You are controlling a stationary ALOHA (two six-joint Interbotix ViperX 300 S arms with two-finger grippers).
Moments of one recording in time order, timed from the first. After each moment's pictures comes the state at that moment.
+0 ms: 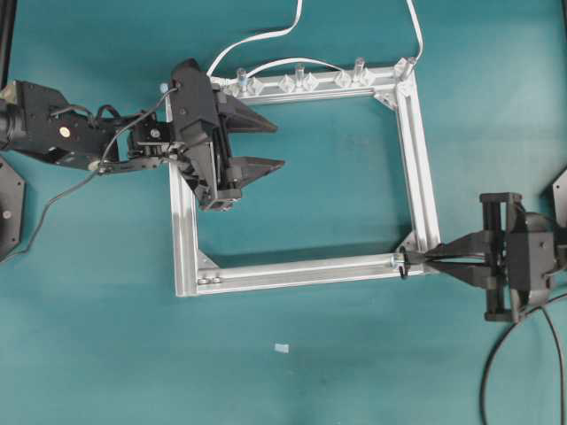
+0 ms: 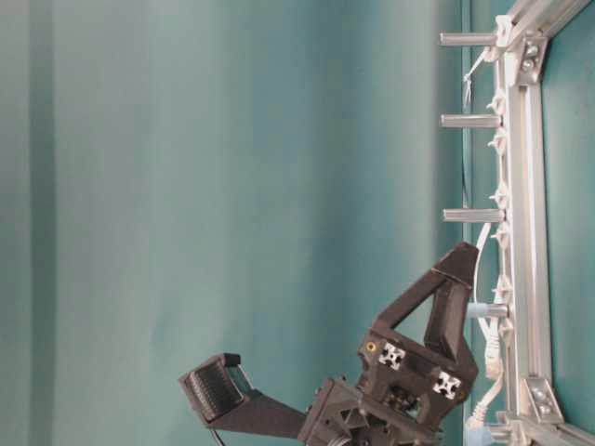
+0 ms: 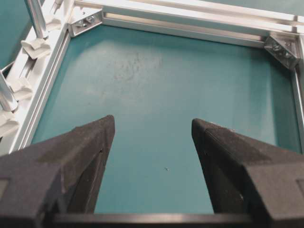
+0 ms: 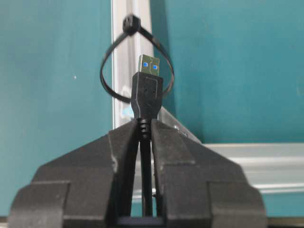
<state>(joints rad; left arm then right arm) 0.14 0.04 0.82 -0.07 -0.47 -0.04 0.62 -0.25 1.27 1.05 -0.71 -0.54</state>
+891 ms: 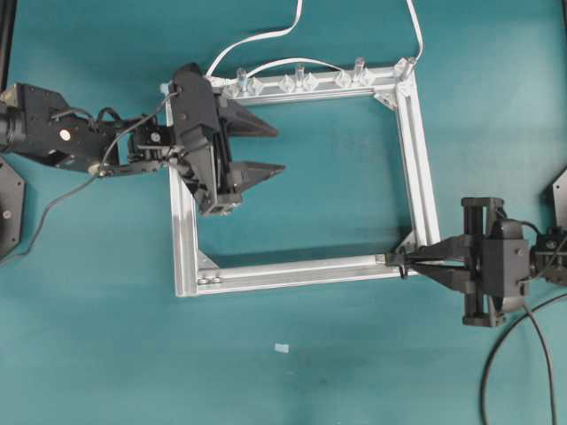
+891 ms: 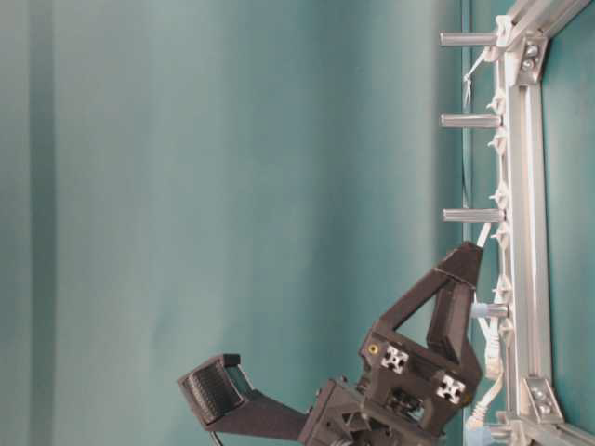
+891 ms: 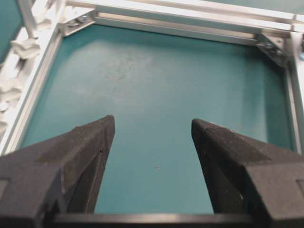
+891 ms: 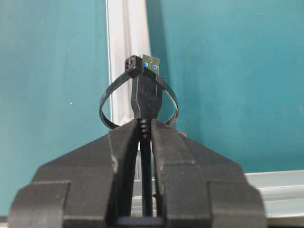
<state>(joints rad) 0.12 0.04 0.82 -0.07 -0.47 -0.04 0.58 -0.17 1.19 1.04 -0.71 -0.54</state>
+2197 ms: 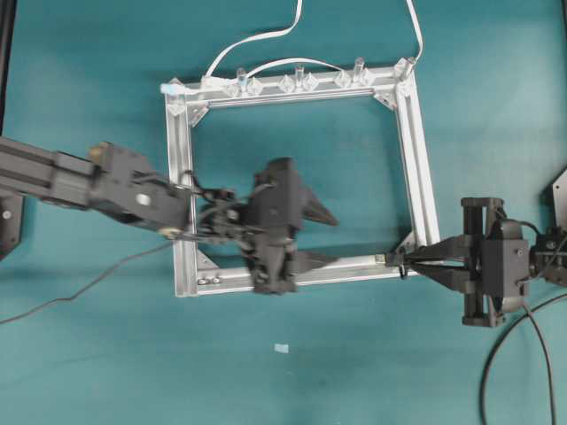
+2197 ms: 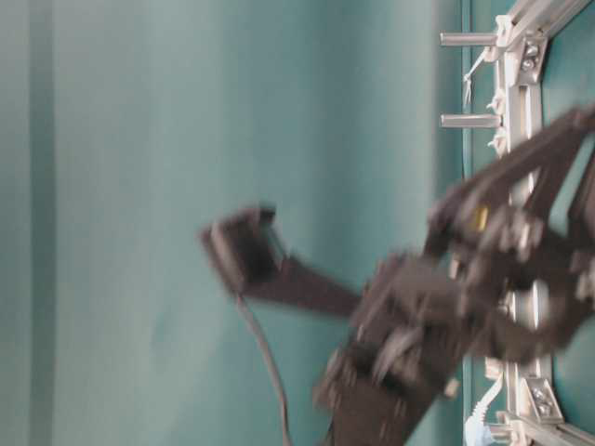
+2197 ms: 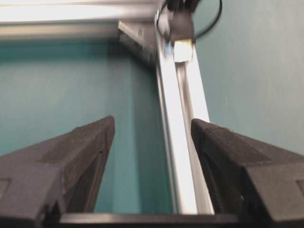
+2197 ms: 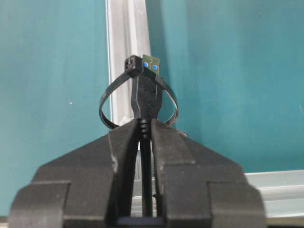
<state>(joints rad) -0.09 0.30 0.49 -0.07 -0.31 -0.04 0.58 -0.17 1.19 1.04 -0.71 -0.55</state>
